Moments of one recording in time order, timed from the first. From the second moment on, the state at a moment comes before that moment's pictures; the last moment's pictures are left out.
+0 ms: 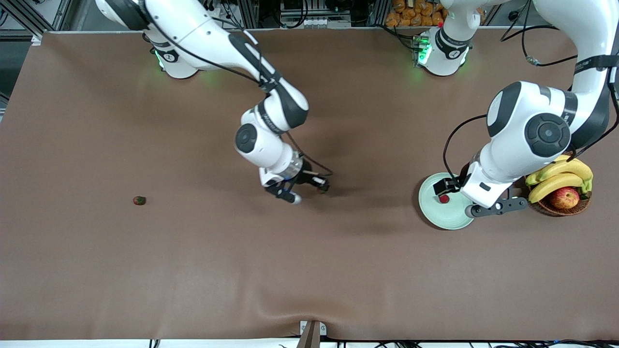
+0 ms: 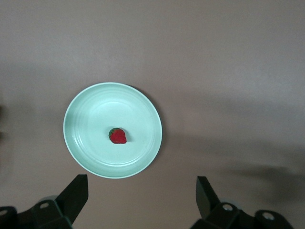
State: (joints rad) left arm 0.15 0.34 -0.45 -1.69 0.14 1.96 -0.49; right arm 0.68 0.75 0.11 -1.56 0.67 2.68 0.73
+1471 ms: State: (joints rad) left arm 0.02 0.55 -0.45 -1.68 0.14 2.08 -0.57; right arm 0.34 0.65 0.05 -1.46 0.32 2.21 0.72
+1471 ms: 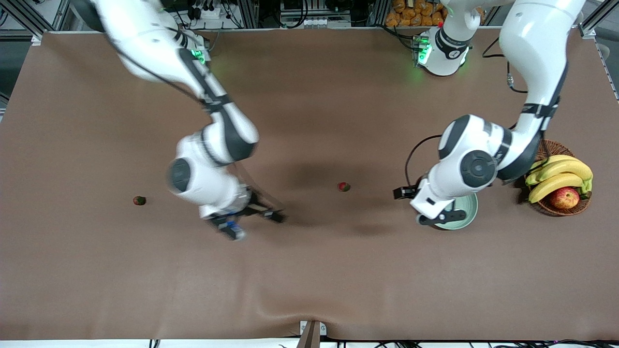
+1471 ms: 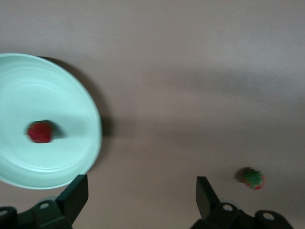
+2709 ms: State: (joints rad) left arm -0.27 0.77 -0.43 -1.67 0.22 2.36 -1.27; right arm -0.12 0.55 0.05 -1.75 -0.11 2.15 0.12
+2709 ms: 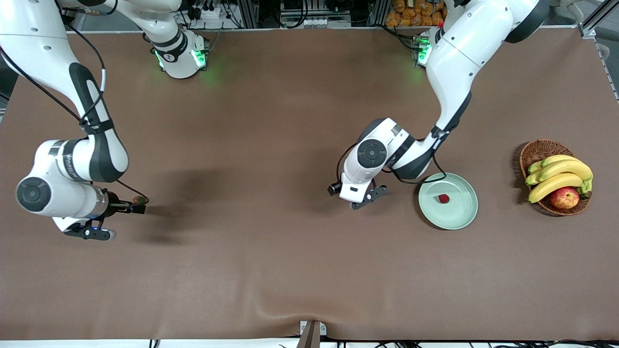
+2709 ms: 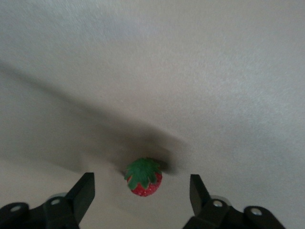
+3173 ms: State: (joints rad) left arm -0.26 0.77 -0.42 -1.67 0.27 2.37 -1.27; right arm -0.19 0.58 0.05 -1.79 -0.12 2.18 0.01
